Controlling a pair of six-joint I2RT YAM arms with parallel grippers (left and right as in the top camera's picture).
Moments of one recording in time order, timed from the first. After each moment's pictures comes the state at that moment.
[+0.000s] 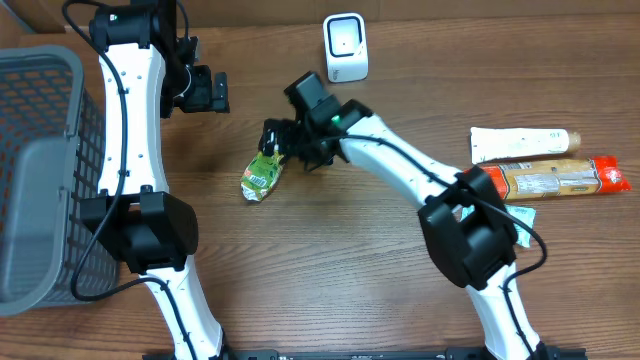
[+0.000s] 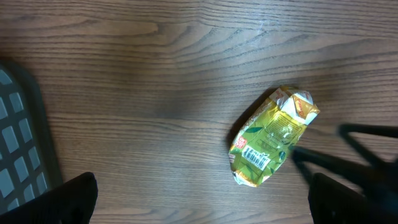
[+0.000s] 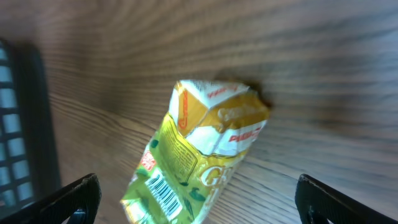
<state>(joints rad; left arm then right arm) 0.07 2.17 2.33 -1.59 0.02 -0.02 0.69 2.28 1.85 -0.60 -0.31 0.75</state>
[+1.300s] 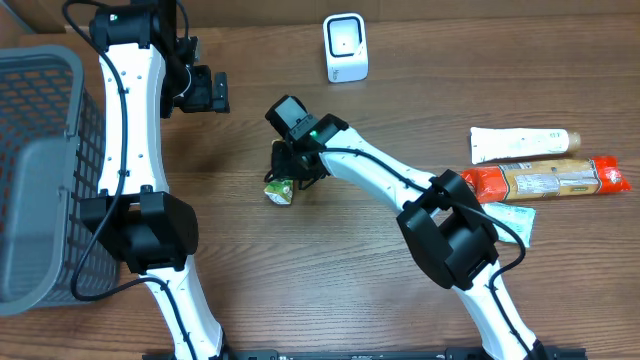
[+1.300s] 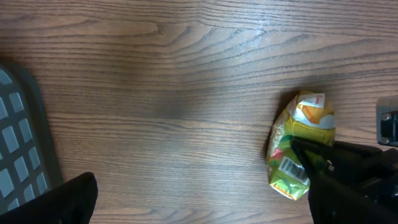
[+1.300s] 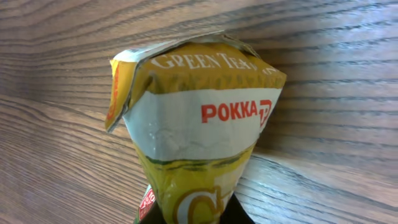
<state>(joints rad) 0.07 2.17 2.33 -1.59 0.02 -0.02 0.75 2.34 1.89 -0.75 -0.16 0.75</state>
